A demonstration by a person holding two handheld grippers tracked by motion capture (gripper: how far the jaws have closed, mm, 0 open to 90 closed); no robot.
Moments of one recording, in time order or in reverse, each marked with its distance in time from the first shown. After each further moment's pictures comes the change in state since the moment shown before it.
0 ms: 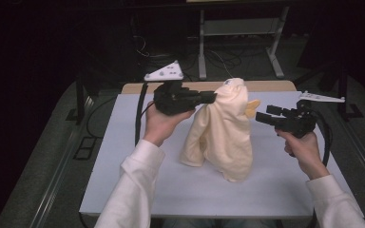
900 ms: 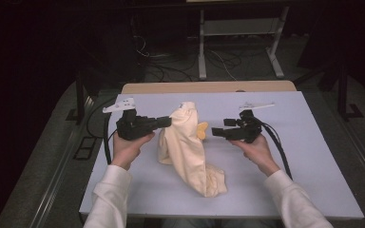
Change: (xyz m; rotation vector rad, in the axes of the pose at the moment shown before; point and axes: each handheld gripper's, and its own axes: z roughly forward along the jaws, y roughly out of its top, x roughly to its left) left arm 0.039 -0.104 -0.070 -0.014 0.083 -0.209; right arm 0.021 -0.041 0.123 0.224 0.051 -0.058
